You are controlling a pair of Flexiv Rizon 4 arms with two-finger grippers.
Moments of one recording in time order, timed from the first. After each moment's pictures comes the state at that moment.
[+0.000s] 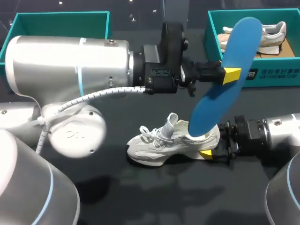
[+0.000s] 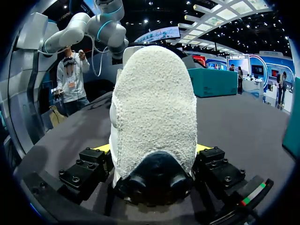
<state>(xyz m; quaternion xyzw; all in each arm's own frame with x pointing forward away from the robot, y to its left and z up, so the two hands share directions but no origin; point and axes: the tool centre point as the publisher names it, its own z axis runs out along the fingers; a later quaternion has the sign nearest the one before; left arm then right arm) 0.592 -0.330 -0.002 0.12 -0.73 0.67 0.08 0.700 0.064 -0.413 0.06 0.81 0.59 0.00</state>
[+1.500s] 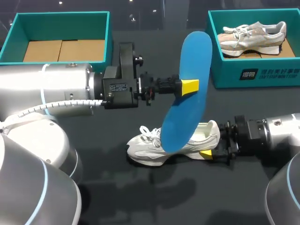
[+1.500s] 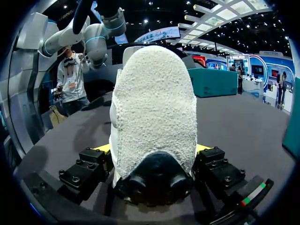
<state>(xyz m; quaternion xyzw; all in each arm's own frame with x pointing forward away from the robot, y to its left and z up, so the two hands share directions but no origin) 0.593 -0.264 -0.031 0.18 -0.68 0.69 0.15 0.700 0.064 -0.413 0.06 0.81 0.59 0.00</state>
